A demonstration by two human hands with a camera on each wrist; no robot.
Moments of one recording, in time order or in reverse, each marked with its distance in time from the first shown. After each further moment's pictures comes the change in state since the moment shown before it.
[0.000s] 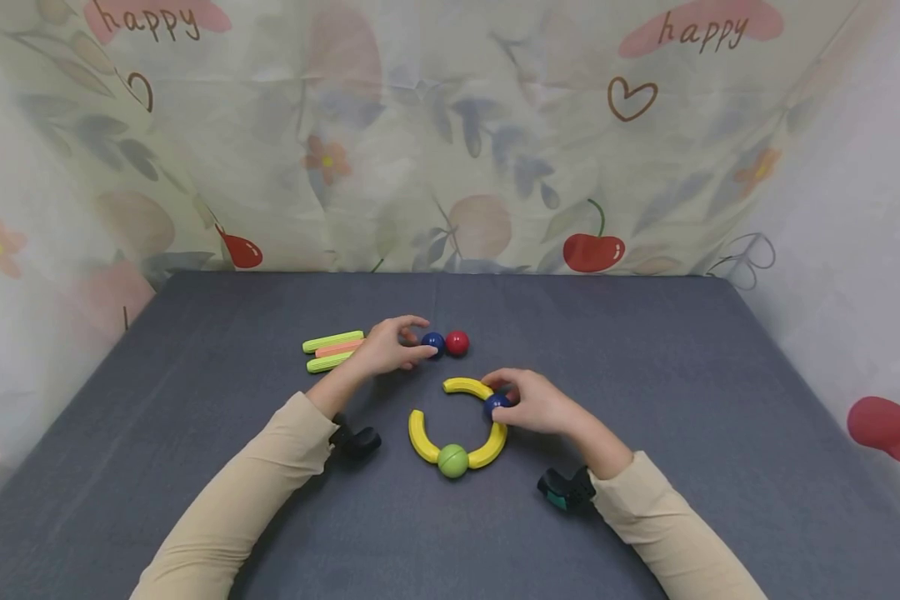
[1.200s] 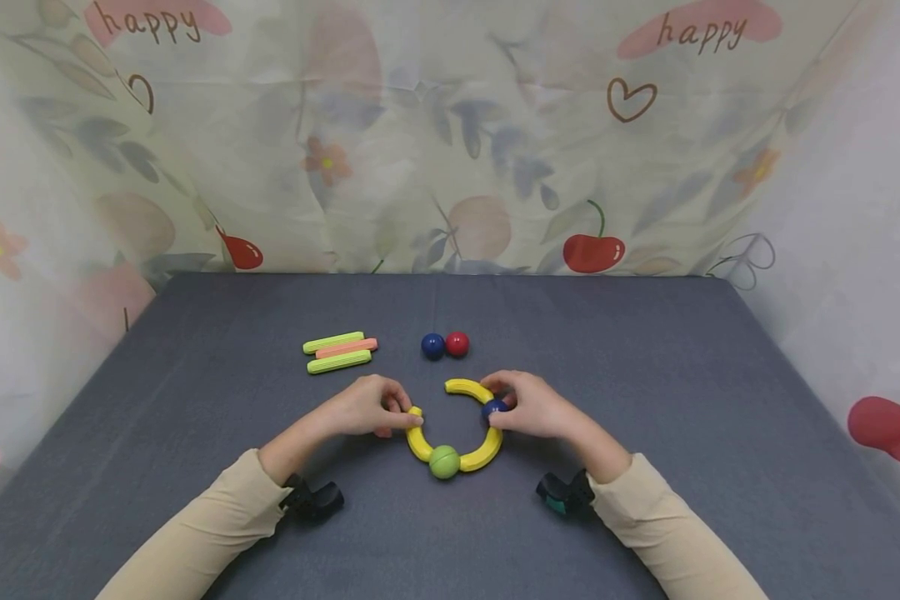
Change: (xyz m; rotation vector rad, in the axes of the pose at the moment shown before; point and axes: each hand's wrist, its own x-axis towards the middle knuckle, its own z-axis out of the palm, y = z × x) left_hand -0.072 -0.014 0.005 0.101 -0.241 0.002; right_hand -0.002 -0.004 0.002 -0.024 0.026 -0.026
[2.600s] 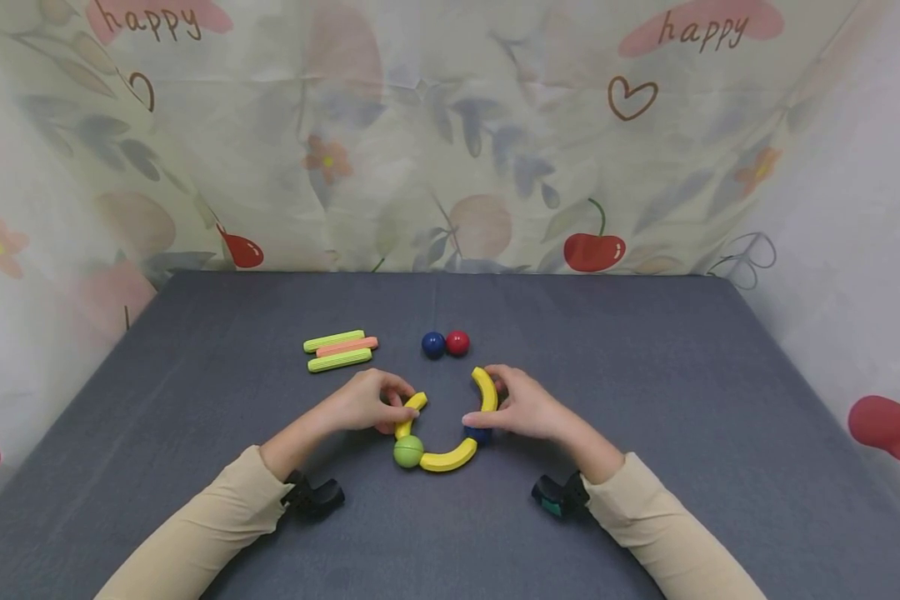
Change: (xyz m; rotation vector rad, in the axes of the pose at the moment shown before) left_hand 0.002 -0.001 -0.002 -0.065 0.026 0.011; right_hand 0.004 -0.003 0.011 0.103 0.022 0.094
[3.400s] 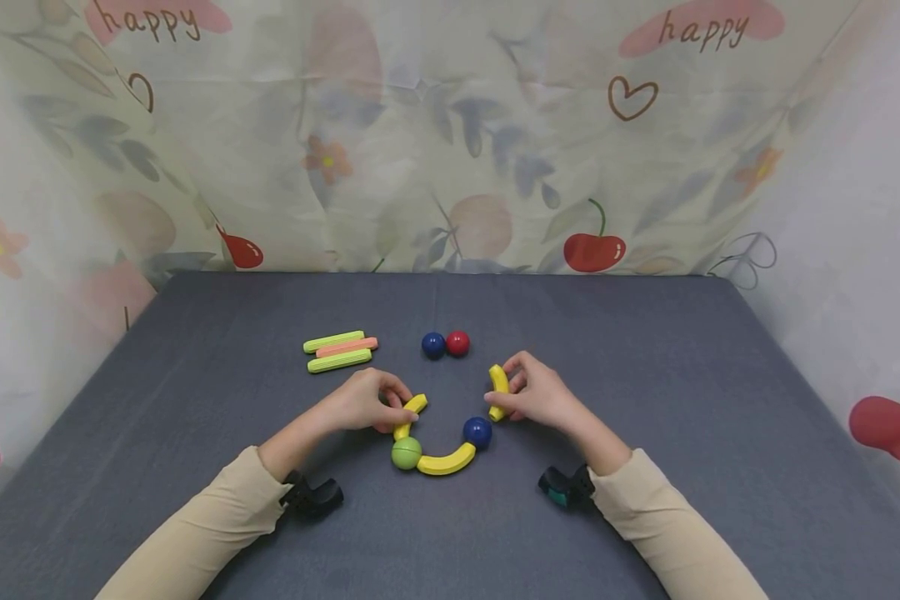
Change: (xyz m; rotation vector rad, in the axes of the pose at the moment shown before) left_hand 0.000 -0.003 -0.003 -0.011 0.002 0.008; right_hand 0.003 0.009 -0.014 0.129 0.098 0.088
